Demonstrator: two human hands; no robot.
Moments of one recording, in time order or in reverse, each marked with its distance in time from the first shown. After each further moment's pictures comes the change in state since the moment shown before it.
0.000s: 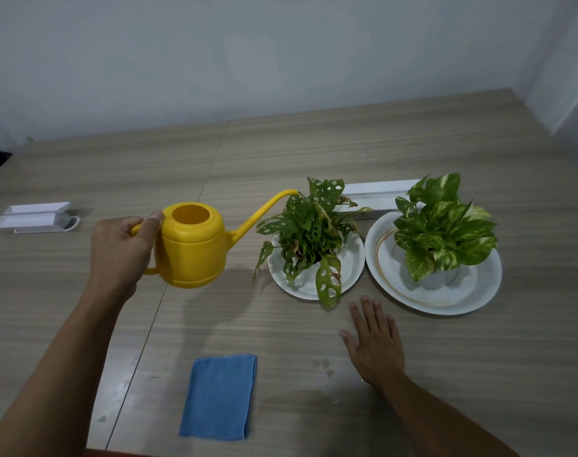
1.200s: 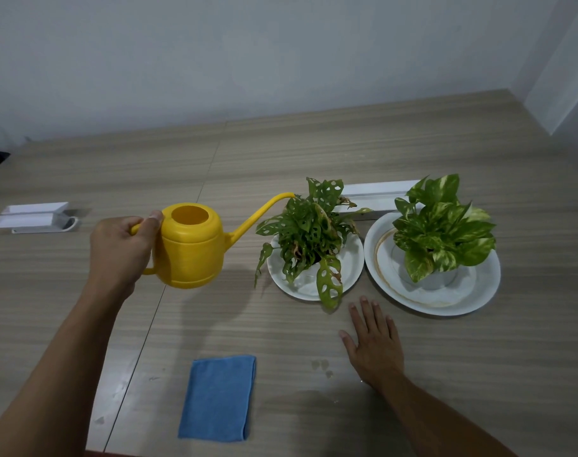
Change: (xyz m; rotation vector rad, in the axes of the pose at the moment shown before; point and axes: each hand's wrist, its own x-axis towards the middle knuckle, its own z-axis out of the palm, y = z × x) left_hand 0.006 -0.005 0.001 0.065 0.020 0.036; right_hand 0.001 0.002 0.002 -0.014 0.036 -0.019
